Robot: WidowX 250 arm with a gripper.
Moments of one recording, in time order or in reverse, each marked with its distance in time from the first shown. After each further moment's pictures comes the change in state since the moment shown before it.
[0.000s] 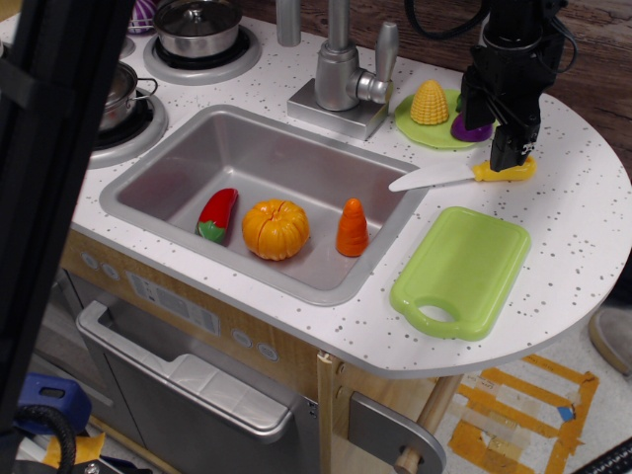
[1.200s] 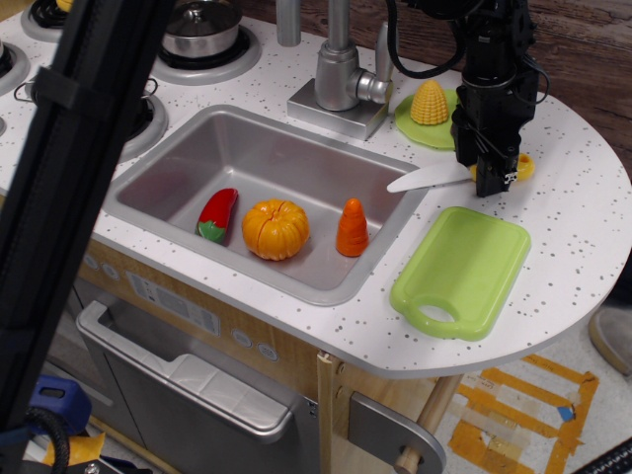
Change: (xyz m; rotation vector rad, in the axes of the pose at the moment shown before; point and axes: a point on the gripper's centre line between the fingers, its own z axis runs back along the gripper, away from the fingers) arm -0.005 0.001 -0.039 -0.095 -0.038 -0.027
